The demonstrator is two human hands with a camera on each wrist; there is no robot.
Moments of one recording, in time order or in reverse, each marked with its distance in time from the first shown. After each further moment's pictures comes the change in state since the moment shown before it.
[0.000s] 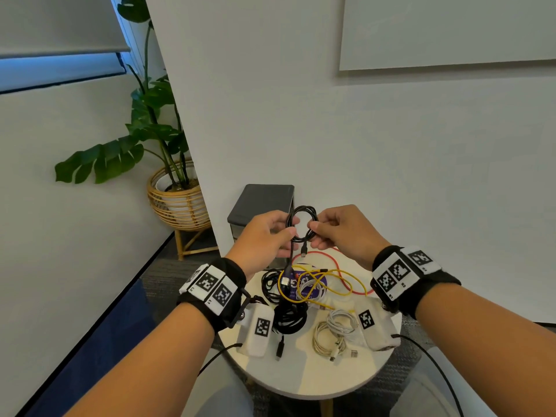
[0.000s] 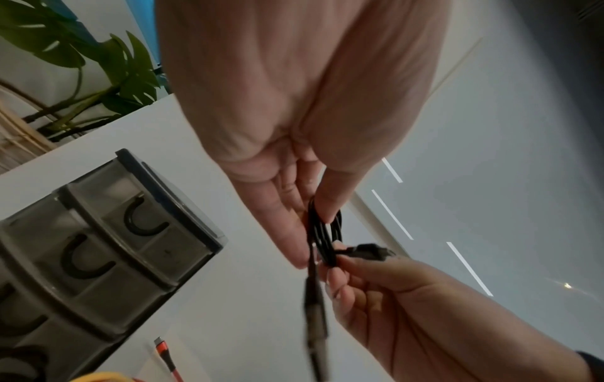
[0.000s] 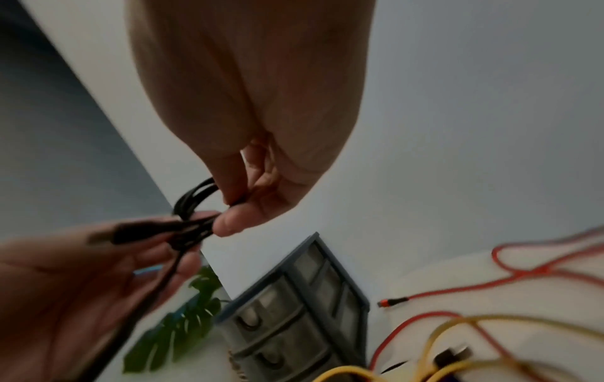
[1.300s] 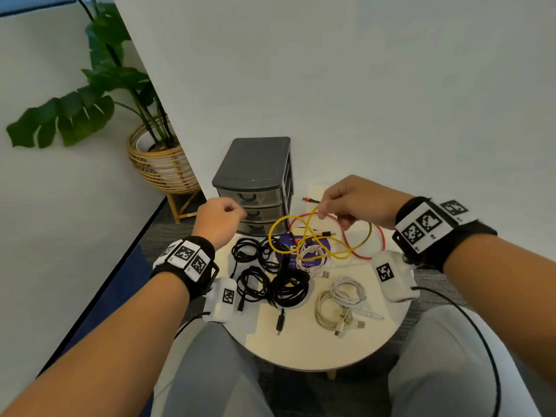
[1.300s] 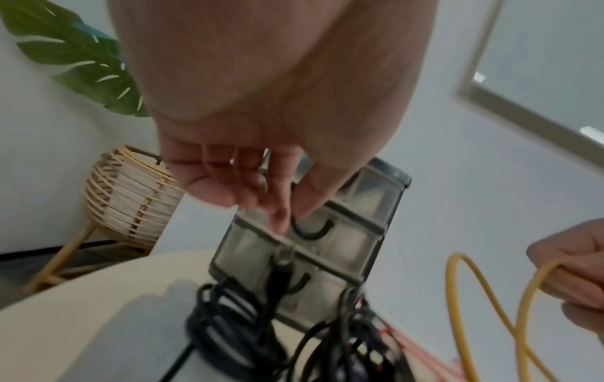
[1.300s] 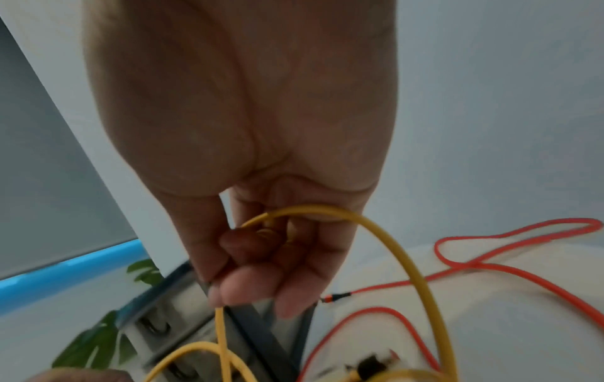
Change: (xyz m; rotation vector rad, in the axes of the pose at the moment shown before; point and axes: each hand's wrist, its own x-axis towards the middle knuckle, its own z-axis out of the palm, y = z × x) left_hand 0.053 -0.100 -0.055 0.562 0.289 -0.194; right_hand 0.034 0.036 -0.025 -0.251 -0.340 0.154
